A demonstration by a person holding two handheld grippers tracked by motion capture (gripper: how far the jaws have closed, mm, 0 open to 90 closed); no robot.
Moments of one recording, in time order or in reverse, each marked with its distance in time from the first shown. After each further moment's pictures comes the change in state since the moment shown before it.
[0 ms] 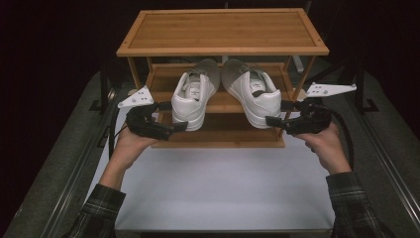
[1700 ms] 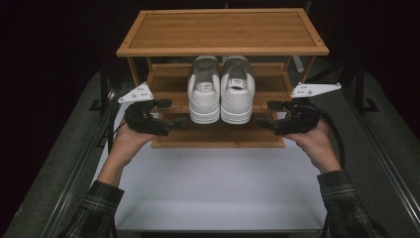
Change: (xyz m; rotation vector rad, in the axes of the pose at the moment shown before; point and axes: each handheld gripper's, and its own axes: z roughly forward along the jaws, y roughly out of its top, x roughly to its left) left arm 0.007 0.002 -0.010 0.049 0.042 -0.008; right arm 0.014 0.007 0.019 0.040 -0.010 -0.042
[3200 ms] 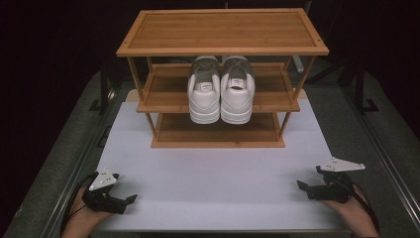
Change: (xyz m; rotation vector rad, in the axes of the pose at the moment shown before) left arm -0.023 -0.228 -0.086 0.393 0.255 -0.057; right arm 0.001 -0.207 -0.059 0.306 -0.401 0.134
